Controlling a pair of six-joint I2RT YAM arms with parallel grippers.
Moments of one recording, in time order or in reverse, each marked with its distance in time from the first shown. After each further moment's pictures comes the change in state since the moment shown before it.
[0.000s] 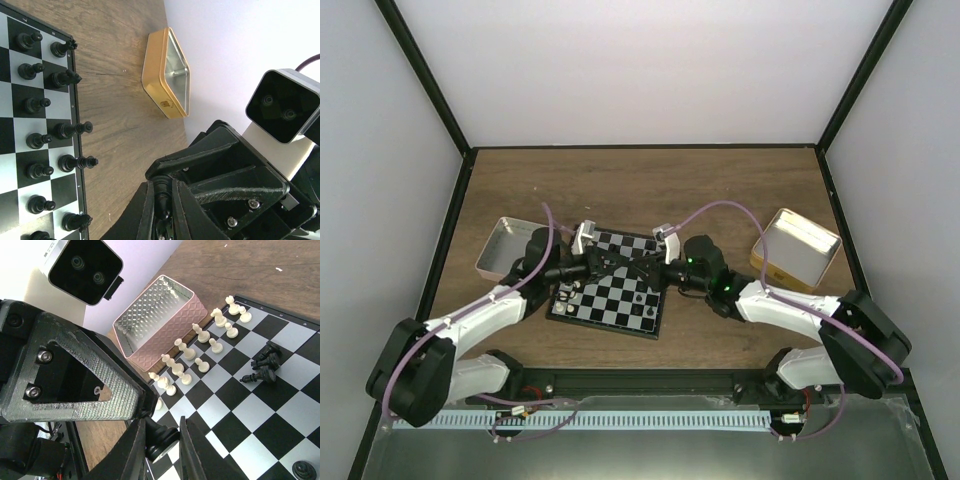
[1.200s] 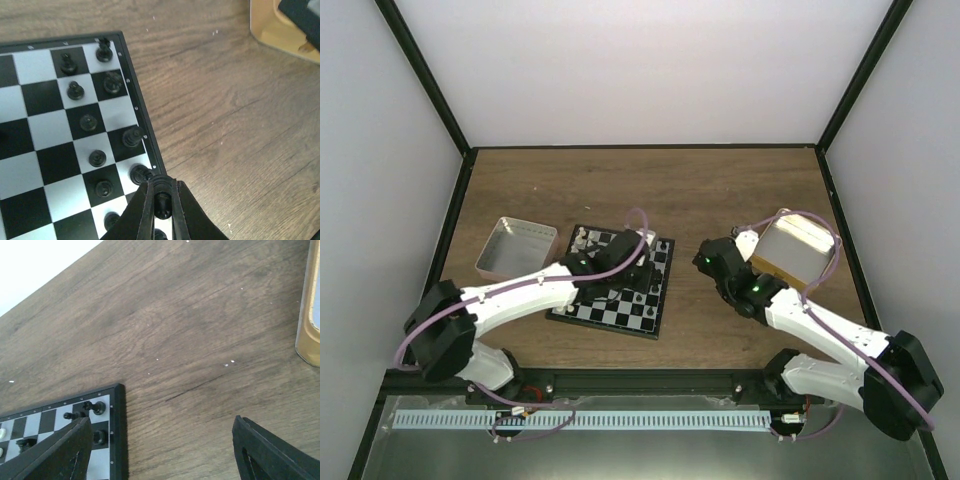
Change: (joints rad) left arm -0.435 0.254 0.468 -0.652 -0.735 0.505; right arm -0.093 -0.256 0.019 -0.662 0.859 0.409
